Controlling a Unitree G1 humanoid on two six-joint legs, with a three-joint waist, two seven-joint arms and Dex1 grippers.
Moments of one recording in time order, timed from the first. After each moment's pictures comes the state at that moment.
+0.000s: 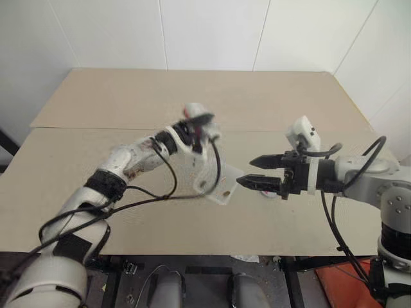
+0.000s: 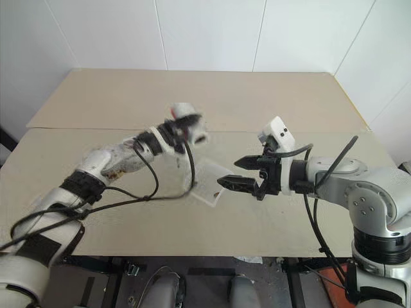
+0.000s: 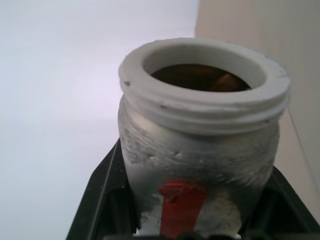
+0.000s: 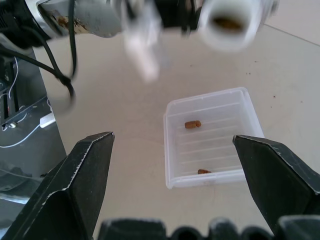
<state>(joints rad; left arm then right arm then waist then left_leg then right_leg) -0.91 0.52 -0.38 0.55 0.50 -0.43 -0.16 -0.57 -0.74 -0.17 -0.52 0.96 1.30 0.62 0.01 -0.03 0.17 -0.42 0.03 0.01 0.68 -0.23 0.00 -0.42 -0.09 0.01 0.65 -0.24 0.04</state>
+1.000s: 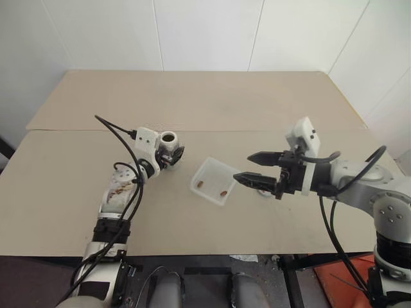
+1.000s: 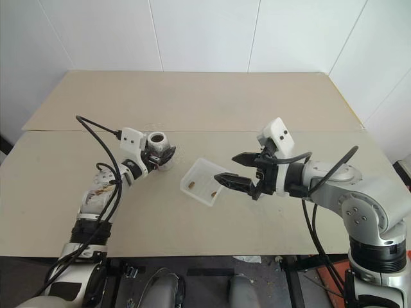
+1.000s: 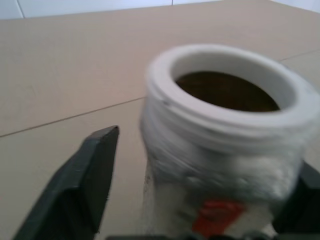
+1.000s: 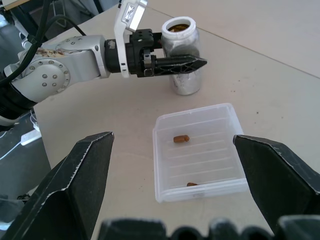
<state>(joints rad) -0.56 0.31 0.06 0.24 -0.21 0.33 -0.45 -0.53 -0.72 -0.15 -0.54 0.96 1.19 0.56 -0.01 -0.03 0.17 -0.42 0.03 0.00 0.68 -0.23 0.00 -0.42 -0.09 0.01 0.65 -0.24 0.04</state>
